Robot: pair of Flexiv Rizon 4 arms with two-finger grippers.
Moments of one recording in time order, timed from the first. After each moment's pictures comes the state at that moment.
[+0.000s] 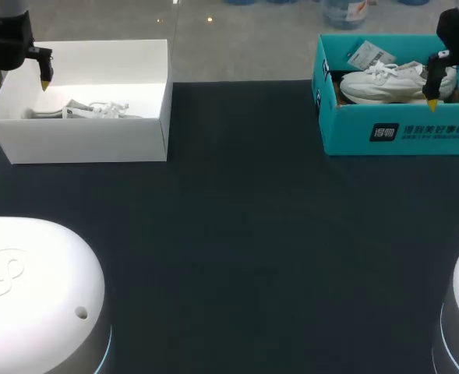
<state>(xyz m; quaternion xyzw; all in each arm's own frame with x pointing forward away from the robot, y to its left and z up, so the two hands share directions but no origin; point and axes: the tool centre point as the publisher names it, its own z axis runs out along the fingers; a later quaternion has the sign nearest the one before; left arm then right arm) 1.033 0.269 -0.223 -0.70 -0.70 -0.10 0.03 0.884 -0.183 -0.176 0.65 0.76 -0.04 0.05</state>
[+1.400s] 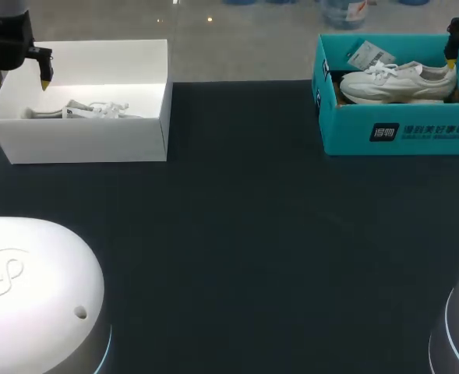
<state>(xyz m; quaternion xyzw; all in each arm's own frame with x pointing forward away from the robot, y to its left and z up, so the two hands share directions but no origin) 1.033 0.269 -0.223 -0.70 -0.70 -0.10 0.03 1.039 -0.276 -0.206 0.71 0.70 -0.02 0.05</state>
